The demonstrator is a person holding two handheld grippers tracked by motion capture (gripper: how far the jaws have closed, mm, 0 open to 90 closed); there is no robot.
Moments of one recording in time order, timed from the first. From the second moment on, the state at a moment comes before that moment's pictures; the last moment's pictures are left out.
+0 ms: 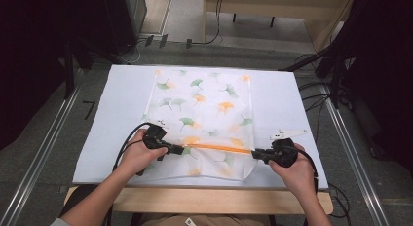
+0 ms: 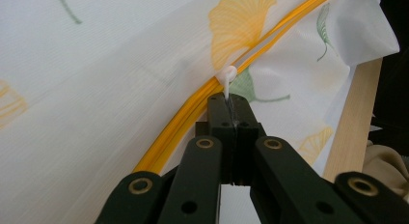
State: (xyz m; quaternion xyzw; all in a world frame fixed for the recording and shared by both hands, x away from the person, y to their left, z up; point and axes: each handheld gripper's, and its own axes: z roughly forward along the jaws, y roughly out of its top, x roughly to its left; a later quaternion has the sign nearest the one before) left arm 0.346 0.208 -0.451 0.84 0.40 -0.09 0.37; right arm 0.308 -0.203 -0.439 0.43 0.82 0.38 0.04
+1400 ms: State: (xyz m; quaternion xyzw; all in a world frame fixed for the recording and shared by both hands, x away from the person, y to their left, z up) left arm 0.345 0.220 -0.448 0.83 0.40 -0.08 0.38; right arm 0.309 -0.202 -0.439 0.42 0.82 0.38 0.04
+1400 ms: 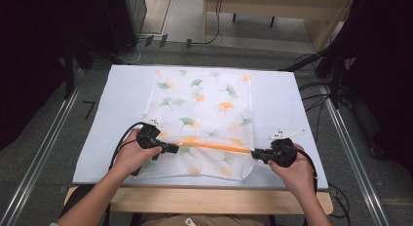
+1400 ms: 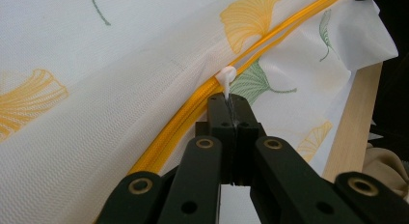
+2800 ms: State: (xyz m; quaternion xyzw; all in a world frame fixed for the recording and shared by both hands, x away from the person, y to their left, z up) left arm 0.339 0.262 -0.446 0.82 0.43 -0.06 0.36; right arm 0.310 -0.203 -0.440 0.43 0.82 0.38 0.04
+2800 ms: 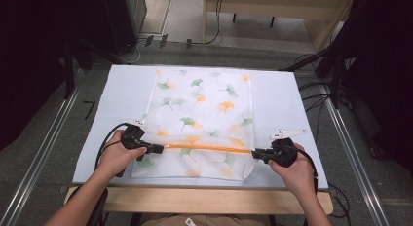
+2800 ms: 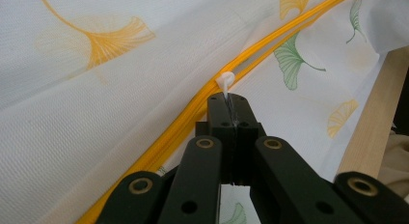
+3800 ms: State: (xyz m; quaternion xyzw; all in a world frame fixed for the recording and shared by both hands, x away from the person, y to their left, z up) left arm 0.331 0.305 -0.445 0.80 0.47 -0.04 0.36; right arm 0.311 -0.205 -0.442 0.43 0.82 0.37 0.04
